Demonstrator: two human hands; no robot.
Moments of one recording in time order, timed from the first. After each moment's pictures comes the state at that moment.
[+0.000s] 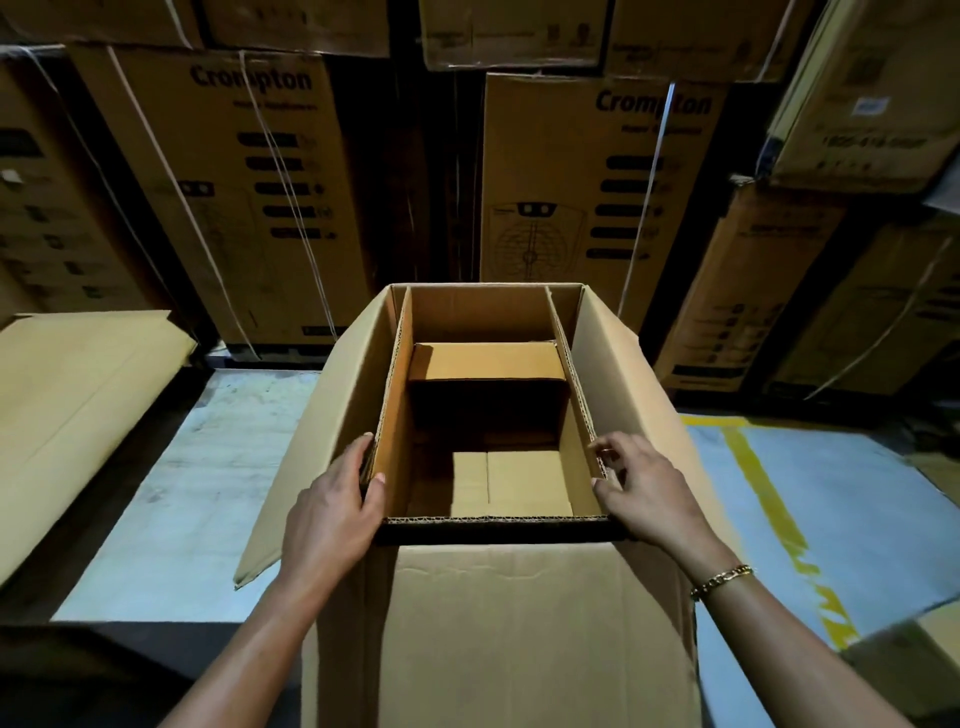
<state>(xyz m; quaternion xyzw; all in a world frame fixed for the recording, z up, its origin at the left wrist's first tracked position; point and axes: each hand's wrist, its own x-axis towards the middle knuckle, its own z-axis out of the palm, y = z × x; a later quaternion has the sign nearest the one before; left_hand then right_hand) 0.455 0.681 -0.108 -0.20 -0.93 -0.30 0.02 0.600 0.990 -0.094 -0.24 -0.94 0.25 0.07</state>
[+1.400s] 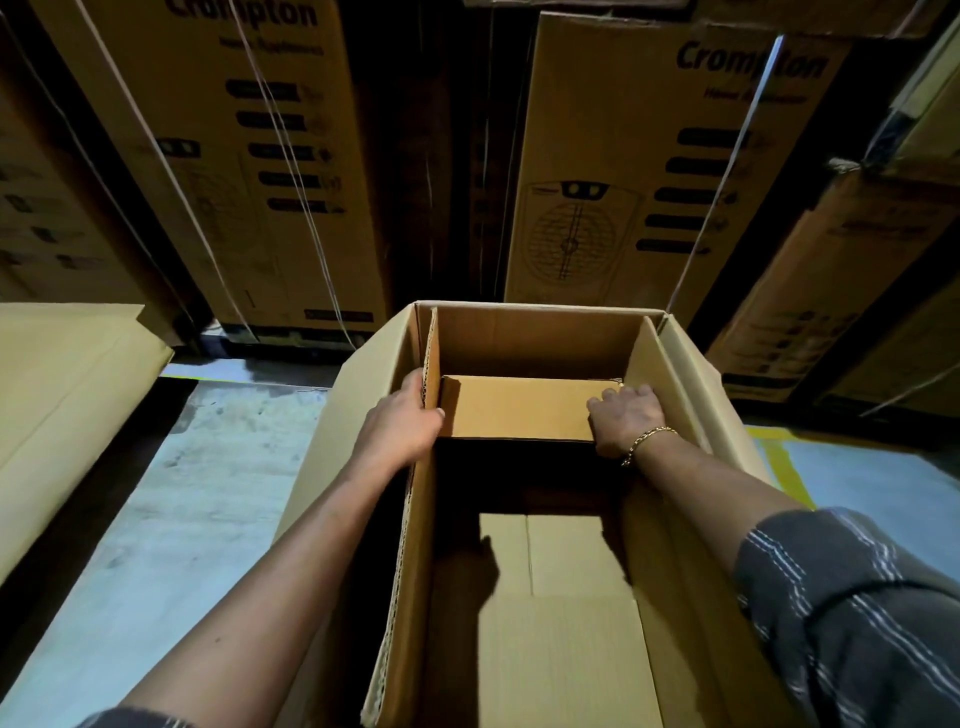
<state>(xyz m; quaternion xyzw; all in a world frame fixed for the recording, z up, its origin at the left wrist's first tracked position) 0.199 0.811 -0.100 -0.13 -0.92 -0.33 -0.19 0.283 1.082 -0.133 -0.19 -0.94 -0.17 -0.22</state>
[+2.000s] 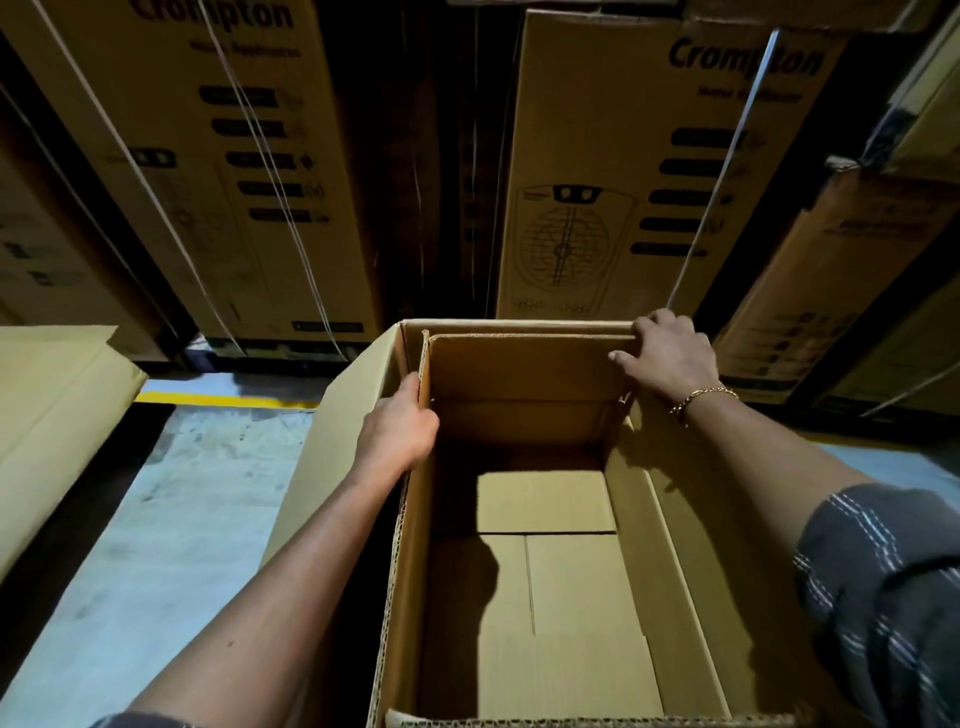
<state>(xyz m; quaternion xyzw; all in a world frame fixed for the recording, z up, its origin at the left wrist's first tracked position) 0.163 0.843 -0.107 -0.10 -0.92 -0.33 -0.16 0.243 1.170 -0.089 -0.30 -0.95 -0.03 0.04</state>
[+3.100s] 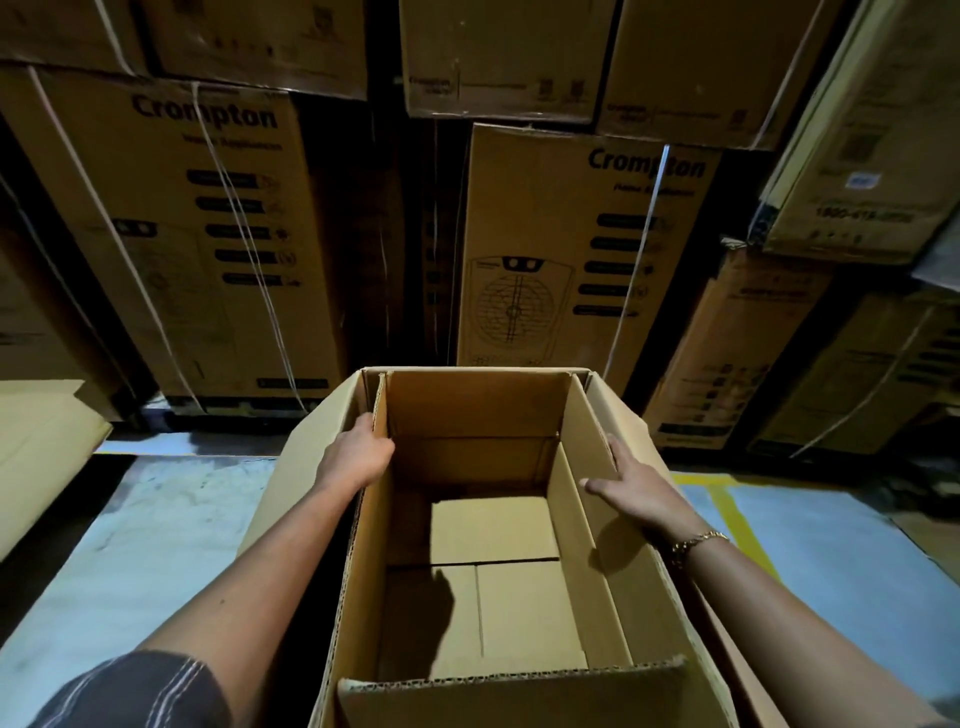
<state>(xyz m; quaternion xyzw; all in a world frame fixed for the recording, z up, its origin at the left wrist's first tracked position) 0.186 0.837 -0.087 -0.10 -0.93 -0.31 -0.17 0.395 1.125 -0.095 -0.34 -0.88 0.32 -0.05</state>
